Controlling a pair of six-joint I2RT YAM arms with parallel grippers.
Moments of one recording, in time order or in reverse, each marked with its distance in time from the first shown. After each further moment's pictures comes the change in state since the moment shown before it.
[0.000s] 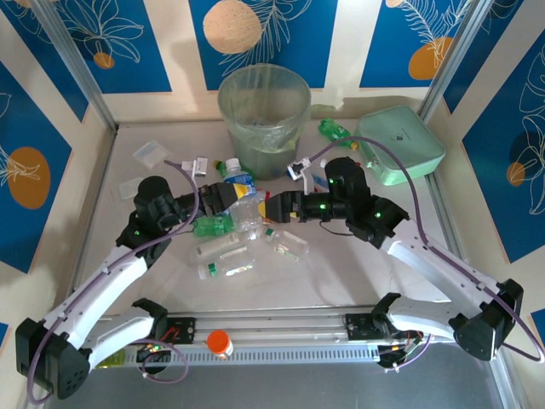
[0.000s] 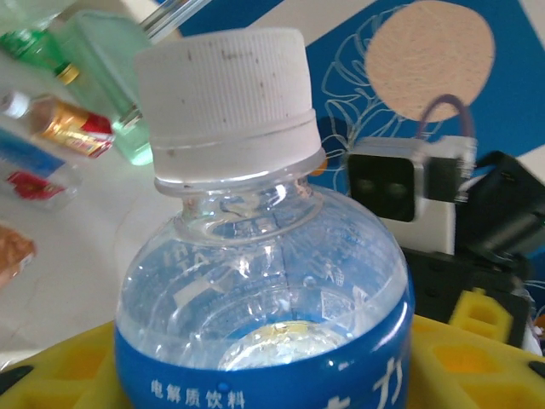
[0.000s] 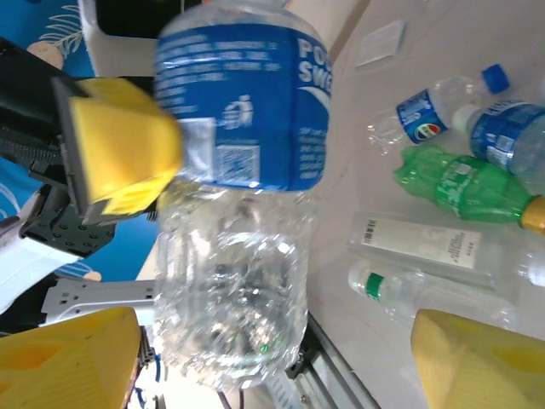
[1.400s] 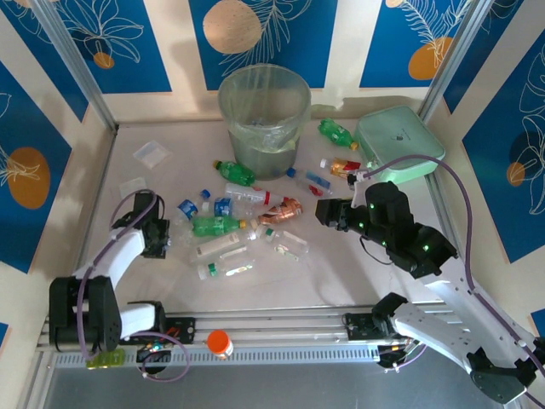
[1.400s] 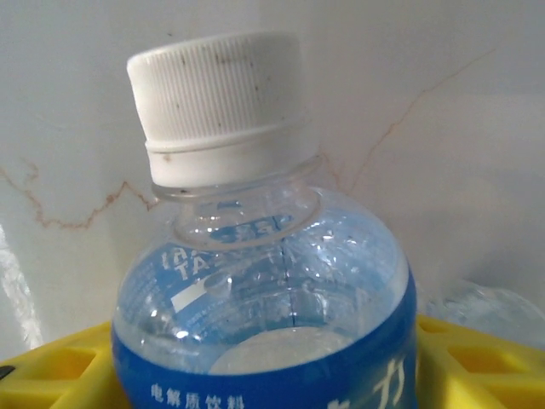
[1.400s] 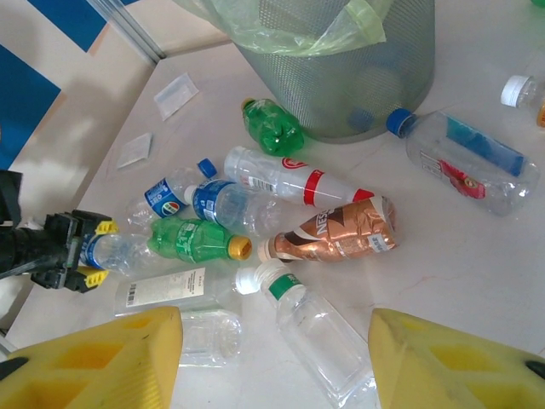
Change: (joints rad) left arm 0.473 0.253 -0.114 -0.788 -0.832 -0.531; right arm -0.080 -0.337 -0.094 -0.346 0.603 -0.178
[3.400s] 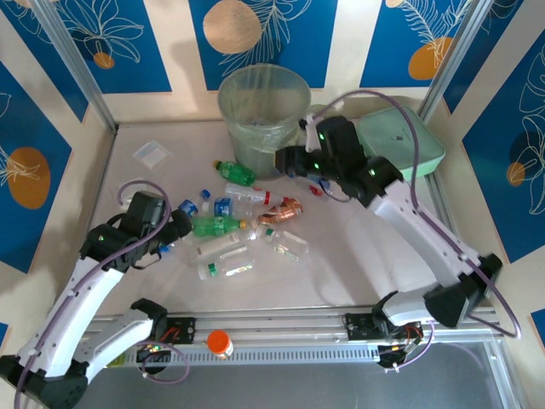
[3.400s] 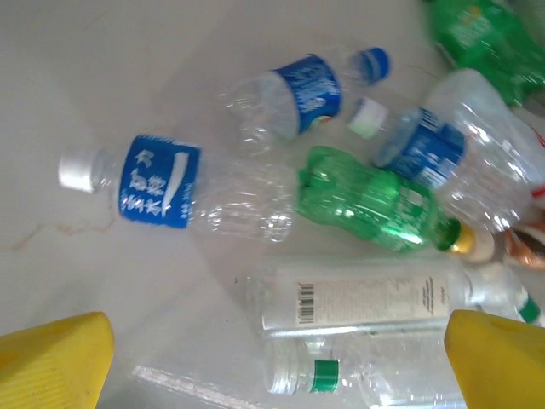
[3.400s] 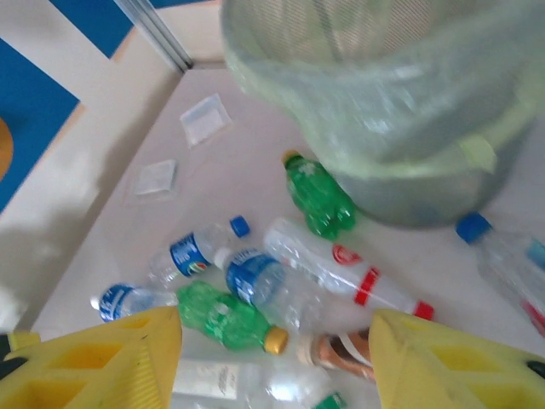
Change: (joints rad) left arm -0.404 -0.357 0.365 -0.567 -0.138 0.639; right arm -0.011 0.528 0.452 0.047 -0.064 -0.092
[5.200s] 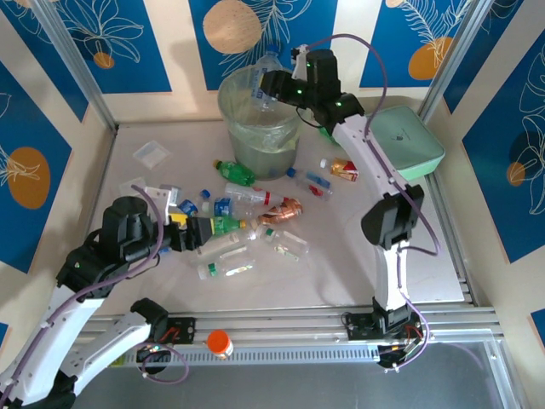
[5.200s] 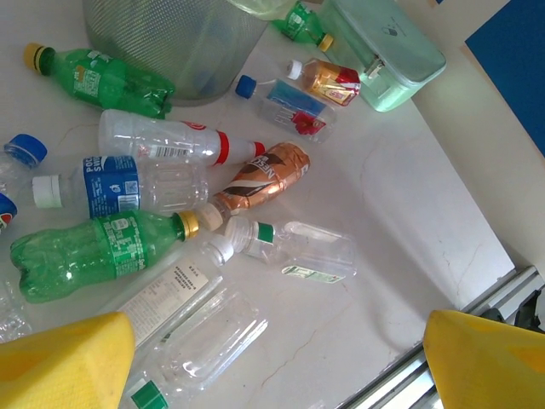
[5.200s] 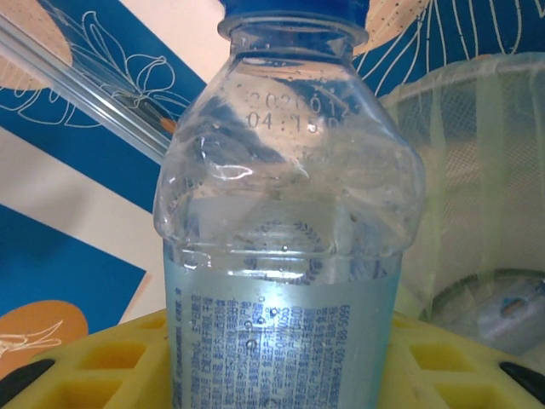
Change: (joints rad) left arm -0.143 -0.154 0.042 0.278 0.426 0.415; right arm -0.217 0.814 0.927 0.113 -0.280 0.166
